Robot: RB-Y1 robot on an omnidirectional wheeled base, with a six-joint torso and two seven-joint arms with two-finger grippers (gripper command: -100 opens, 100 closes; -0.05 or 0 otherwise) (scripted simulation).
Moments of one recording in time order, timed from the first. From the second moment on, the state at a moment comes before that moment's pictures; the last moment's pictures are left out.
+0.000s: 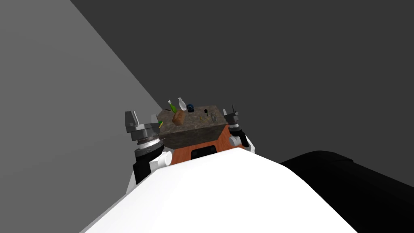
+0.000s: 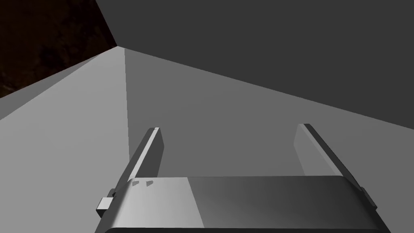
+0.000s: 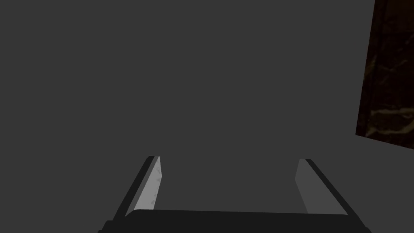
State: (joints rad) left arm 0.55 -0.02 0.00 -2.34 -0.02 -0.49 0.05; right arm 0.44 -0.30 0.08 -2.20 -0.15 -0.50 -0.14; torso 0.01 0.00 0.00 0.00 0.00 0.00
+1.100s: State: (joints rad) left arm 0.55 -0.02 0.00 -2.34 -0.02 -0.49 0.05; right arm 0.42 -0.58 0.11 -2.09 -0.20 -0.37 -0.16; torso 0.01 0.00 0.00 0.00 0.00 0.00
